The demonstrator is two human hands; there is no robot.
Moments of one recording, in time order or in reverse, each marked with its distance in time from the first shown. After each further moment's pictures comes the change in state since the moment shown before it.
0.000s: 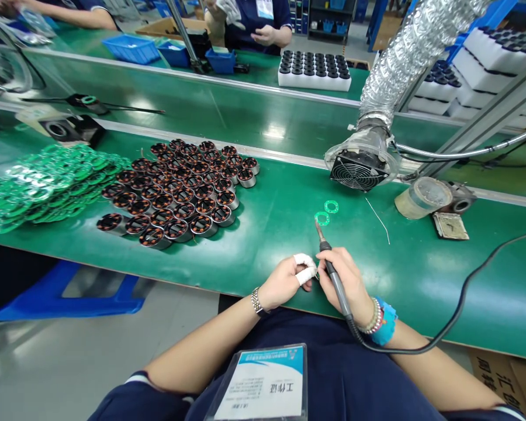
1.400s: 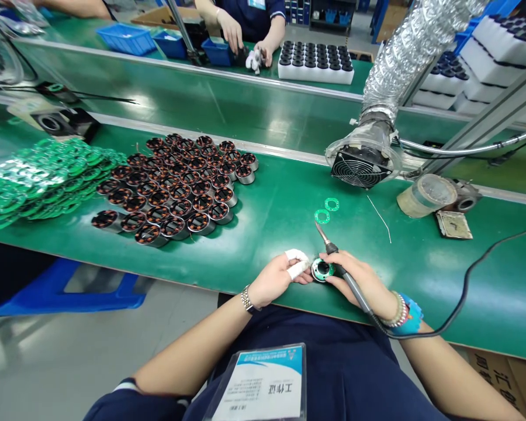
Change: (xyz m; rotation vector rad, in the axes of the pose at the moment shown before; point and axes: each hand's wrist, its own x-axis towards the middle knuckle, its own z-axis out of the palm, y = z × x) left_hand -0.003 -0.002 -0.012 0.000 0.029 -0.035; right_hand -0.003 0.024 -0.028 0.027 -0.315 -0.081
